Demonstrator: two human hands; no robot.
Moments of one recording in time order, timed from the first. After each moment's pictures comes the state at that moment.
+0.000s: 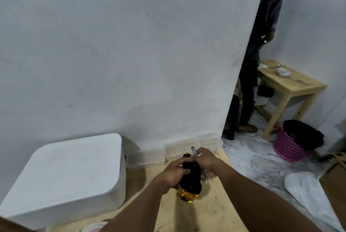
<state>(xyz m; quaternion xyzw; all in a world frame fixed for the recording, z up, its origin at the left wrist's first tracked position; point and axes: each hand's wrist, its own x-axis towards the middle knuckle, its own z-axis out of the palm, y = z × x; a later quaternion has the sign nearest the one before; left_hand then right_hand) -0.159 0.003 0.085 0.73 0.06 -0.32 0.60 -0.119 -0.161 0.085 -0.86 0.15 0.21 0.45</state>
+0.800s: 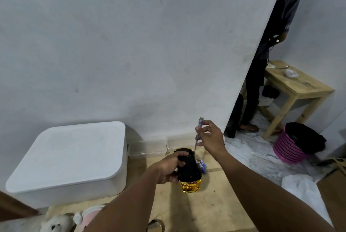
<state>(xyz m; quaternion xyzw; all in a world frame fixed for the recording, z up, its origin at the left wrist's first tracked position) -0.160 0.019 0.089 0.65 0.13 -0.38 0.65 -0.115 -0.155 0.116 -0.77 0.07 -0.06 0.64</state>
